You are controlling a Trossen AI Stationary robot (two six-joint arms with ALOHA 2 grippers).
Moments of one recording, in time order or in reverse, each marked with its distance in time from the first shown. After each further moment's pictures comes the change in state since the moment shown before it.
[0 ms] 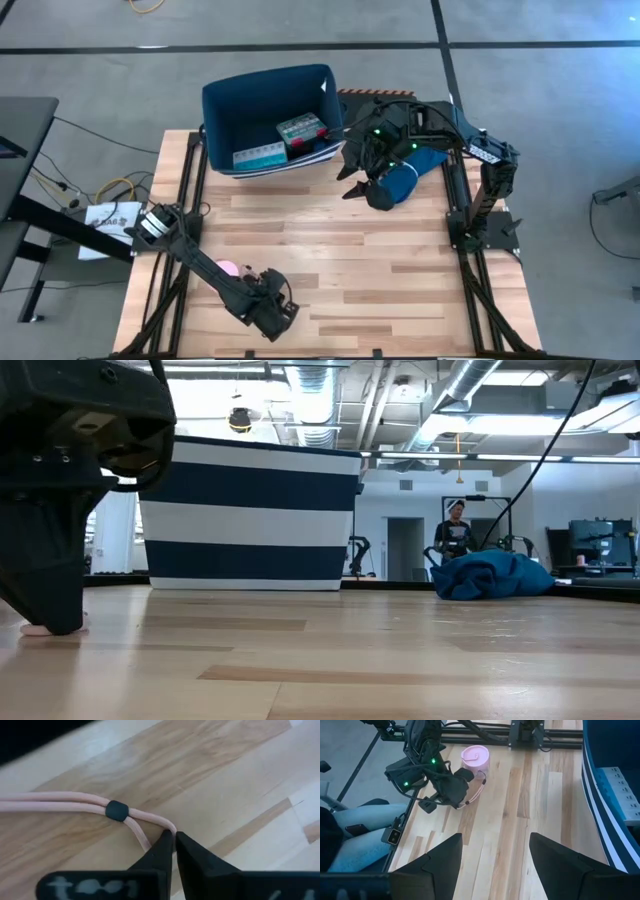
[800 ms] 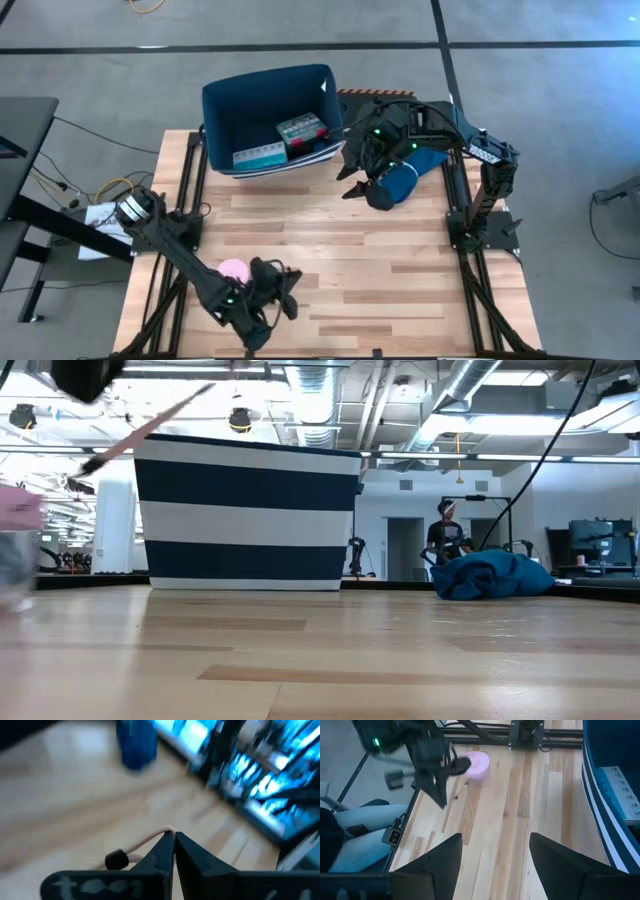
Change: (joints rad) left arm -0.057 -0.224 -0.001 0.203 -0.836 0.298; right arm 0.000 0.000 0.000 0.001 0.000 0.006
